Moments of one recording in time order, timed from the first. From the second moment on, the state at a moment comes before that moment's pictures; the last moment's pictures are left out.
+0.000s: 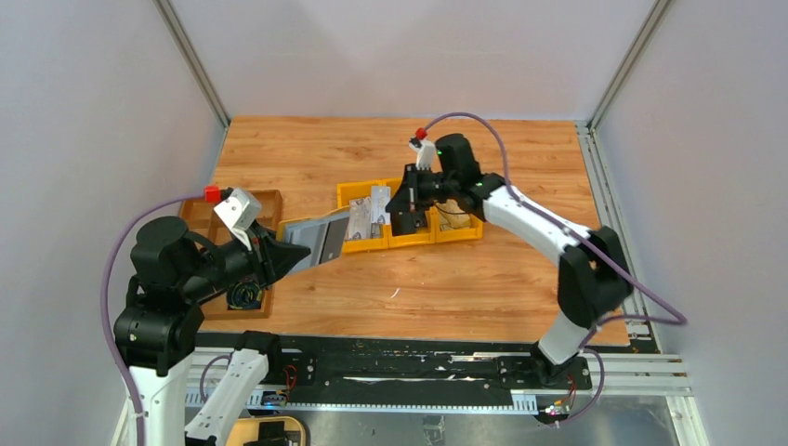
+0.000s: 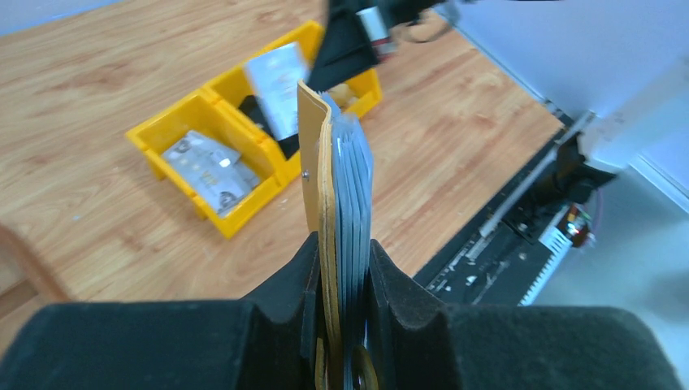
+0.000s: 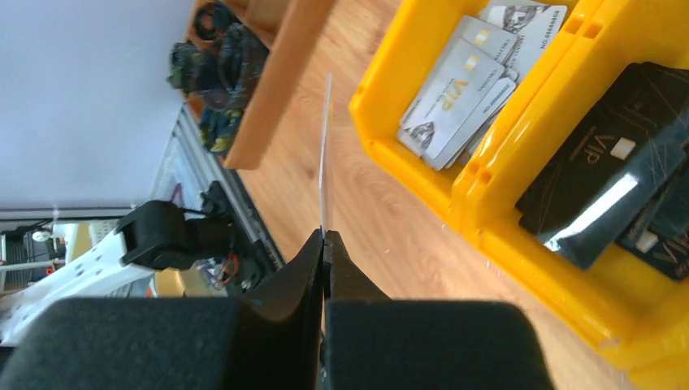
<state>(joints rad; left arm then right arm) -0.12 0.62 1.27 -0.95 0.71 -0.03 0.58 1.57 1.25 -0.17 -0.63 0.50</state>
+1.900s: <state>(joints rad) -0.12 0.54 1.26 -0.49 0.87 -0.41 0.78 1.35 0.87 1.08 -0.76 0.96</state>
